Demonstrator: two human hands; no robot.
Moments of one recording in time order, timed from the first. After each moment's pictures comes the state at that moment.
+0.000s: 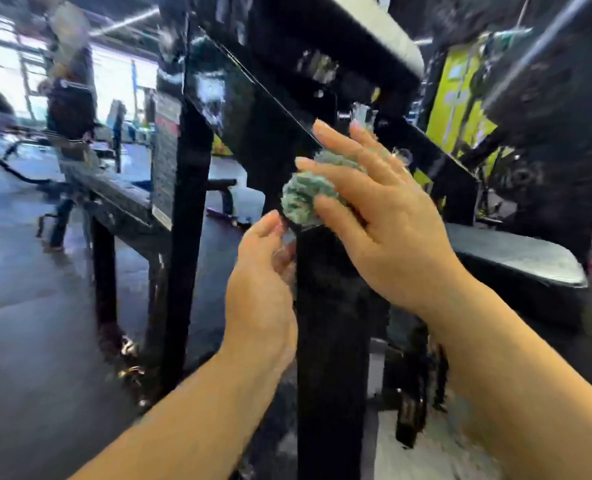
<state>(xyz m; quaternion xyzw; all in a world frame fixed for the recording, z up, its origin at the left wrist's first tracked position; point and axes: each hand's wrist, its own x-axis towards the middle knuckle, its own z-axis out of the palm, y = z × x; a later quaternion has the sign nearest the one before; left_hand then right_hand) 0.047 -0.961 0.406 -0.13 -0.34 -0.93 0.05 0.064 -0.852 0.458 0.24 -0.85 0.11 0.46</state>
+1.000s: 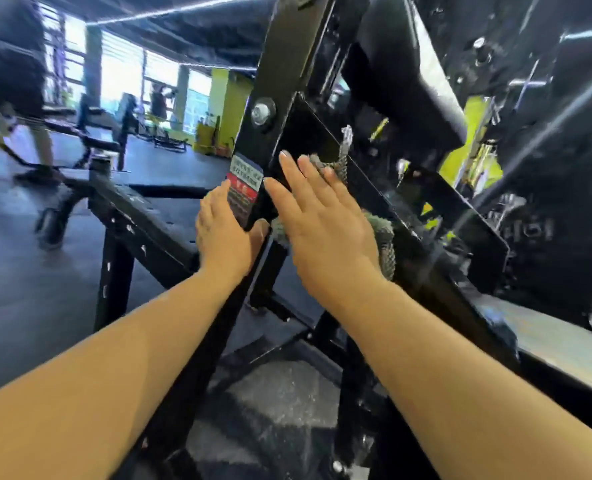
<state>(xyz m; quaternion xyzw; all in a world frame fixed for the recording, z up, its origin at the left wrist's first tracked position) -0.151 -1.081 0.452 -0.07 -0.77 -0.56 0.31 -0.039 -0.986 0.522 0.11 -0.90 -0.29 0.30</state>
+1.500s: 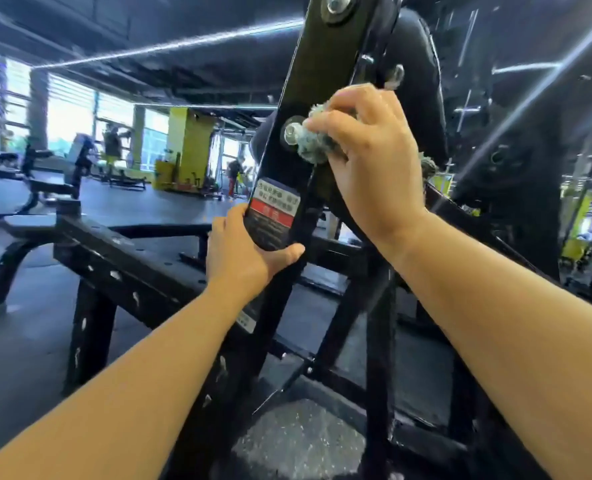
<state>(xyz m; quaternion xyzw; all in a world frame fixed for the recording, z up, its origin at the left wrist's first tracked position) -0.200 -1.116 0.456 -0.18 -0.77 -0.56 0.25 -0.113 -1.001 0.566 0.20 -0.70 -0.12 0.68</state>
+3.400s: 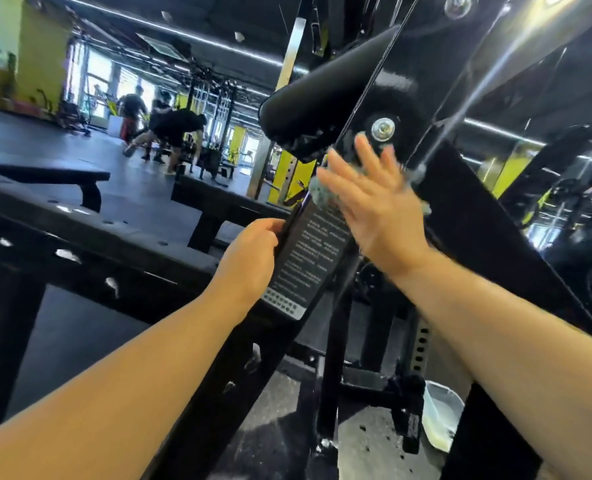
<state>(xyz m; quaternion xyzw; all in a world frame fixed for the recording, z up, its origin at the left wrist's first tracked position) -0.252 -1.179 0.430 -0.37 -0.60 -0.70 -0.12 -0.158 -1.037 0.515 0.09 -0.78 -0.35 0.51</state>
